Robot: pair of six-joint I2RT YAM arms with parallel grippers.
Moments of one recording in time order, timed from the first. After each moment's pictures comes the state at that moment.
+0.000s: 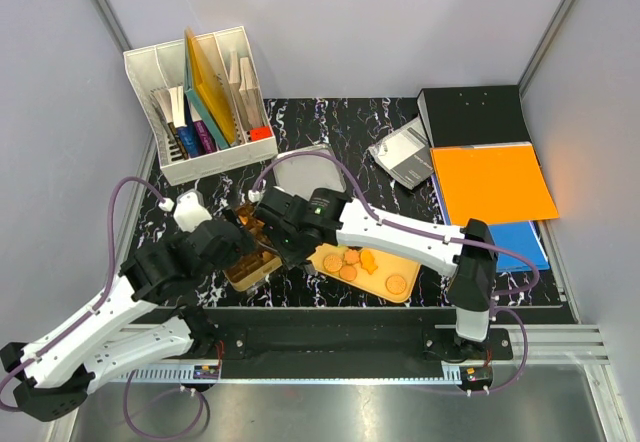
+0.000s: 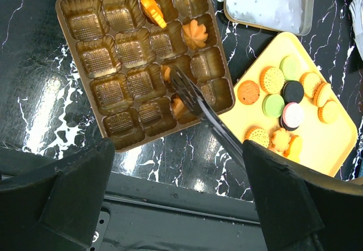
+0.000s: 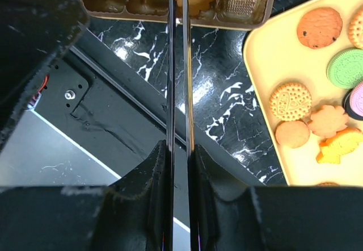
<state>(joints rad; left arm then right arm) -0.89 0.73 0.93 -1.16 -0.61 -1.19 1.21 1.87 1.80 -1.02 0.06 0.50</state>
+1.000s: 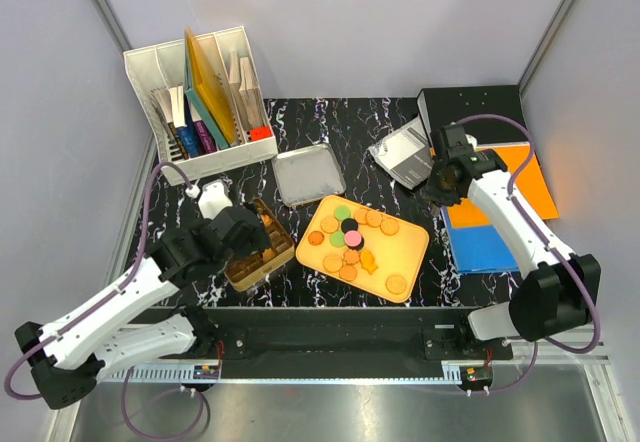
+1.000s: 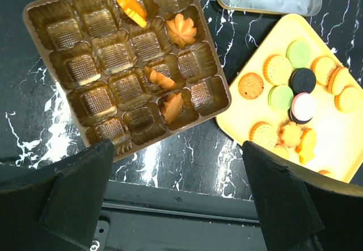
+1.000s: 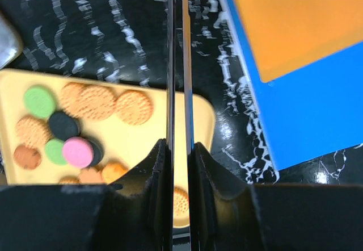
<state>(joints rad) -0.86 0.86 0.94 -1.05 -0.56 -1.07 0.32 1.40 1.28 -0.93 0.22 0.55</state>
